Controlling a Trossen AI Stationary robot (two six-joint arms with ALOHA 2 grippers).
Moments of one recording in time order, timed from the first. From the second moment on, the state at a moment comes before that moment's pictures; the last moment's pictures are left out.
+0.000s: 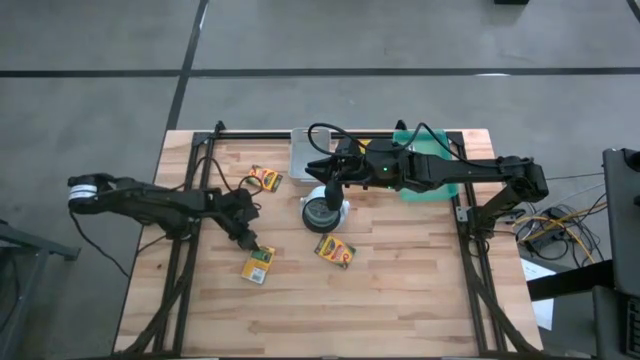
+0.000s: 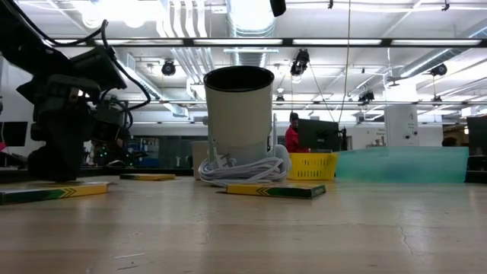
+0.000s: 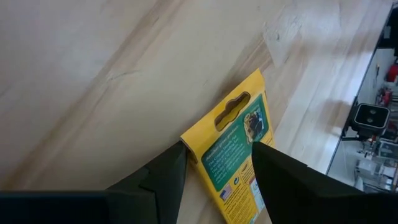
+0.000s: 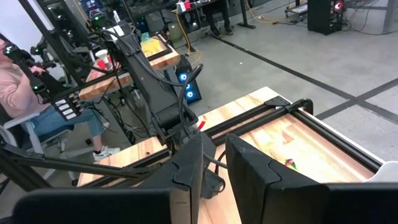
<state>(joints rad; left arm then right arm) 0.20 1.11 0.24 -0.12 0.55 -0.76 -0.02 1.56 1.47 -0.10 0.18 0.39</state>
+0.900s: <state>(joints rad) 0.20 1.23 0.23 -0.01 0.56 -0.76 -0.02 1.56 1.47 -0.10 0.18 0.39</state>
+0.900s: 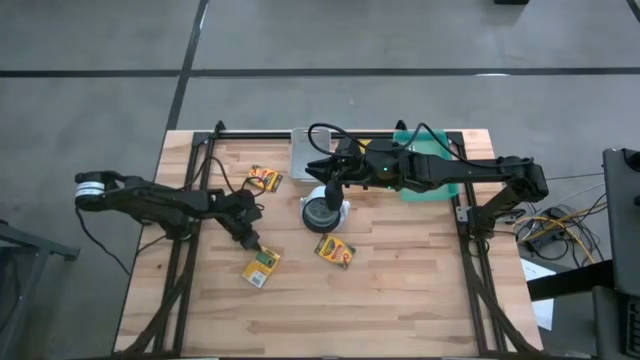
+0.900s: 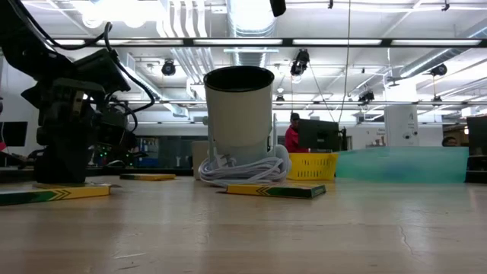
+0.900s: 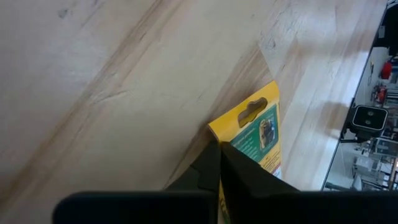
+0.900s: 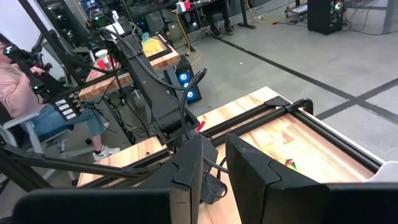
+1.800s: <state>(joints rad) 0.20 1.12 0.23 0.01 0.57 -0.80 -0.02 1.56 1.47 -0.10 0.18 0.39</state>
